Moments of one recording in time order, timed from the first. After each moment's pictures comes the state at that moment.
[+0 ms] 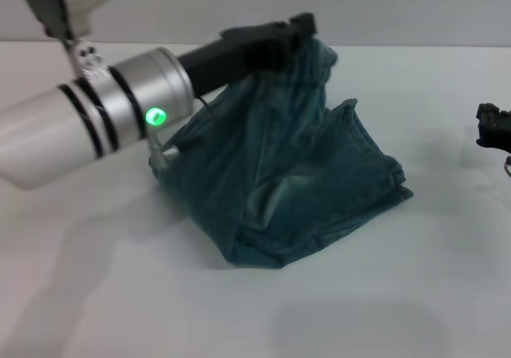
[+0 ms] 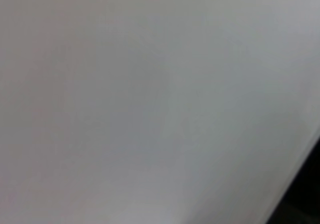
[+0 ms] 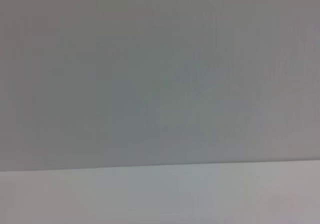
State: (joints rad) left arm -0.31 -2.07 -1.42 -1.23 1.19 -0.65 1.22; right arm 0.16 2.08 1.62 0.94 -1.01 0.31 -1.84
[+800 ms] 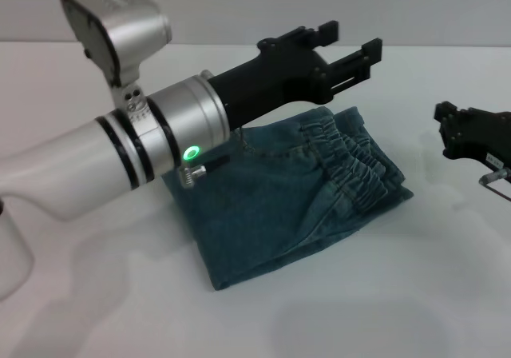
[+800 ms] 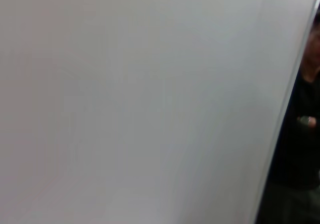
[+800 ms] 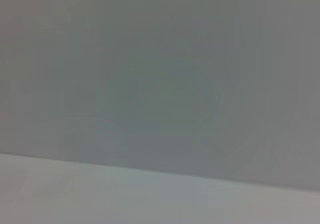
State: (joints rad) left arm -0.33 -2.07 -1.26 -1.13 0.85 -0.64 1.74; right arm 0.13 2.08 1.63 0.94 -0.99 0.58 -2.02
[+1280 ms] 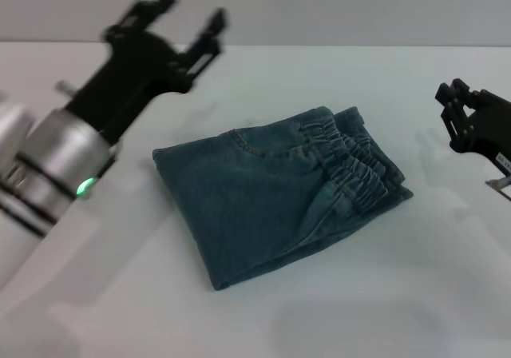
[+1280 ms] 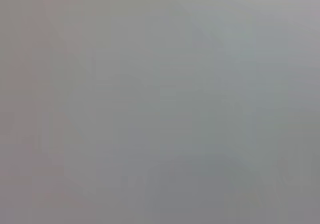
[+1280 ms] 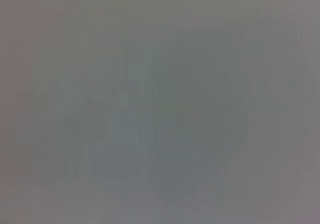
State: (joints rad) left arm -0.14 -2.08 -1.28 -0.96 0.21 -0.87 2.67; right arm 0.11 2.09 1.59 0.77 -0.56 0.89 -2.41
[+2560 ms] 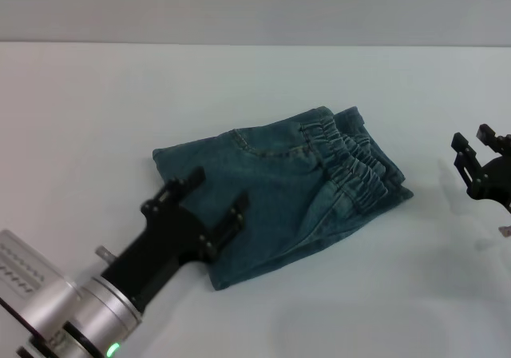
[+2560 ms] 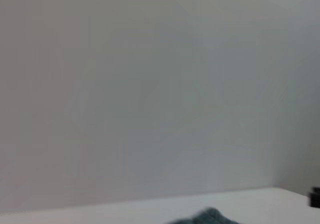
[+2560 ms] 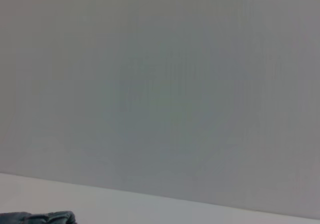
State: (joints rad) left arm -0.05 -2.06 -0.84 -0.68 -0.12 -1.00 2.84; right arm 0.07 2.09 1.52 0.64 -0.35 0.88 -2.70
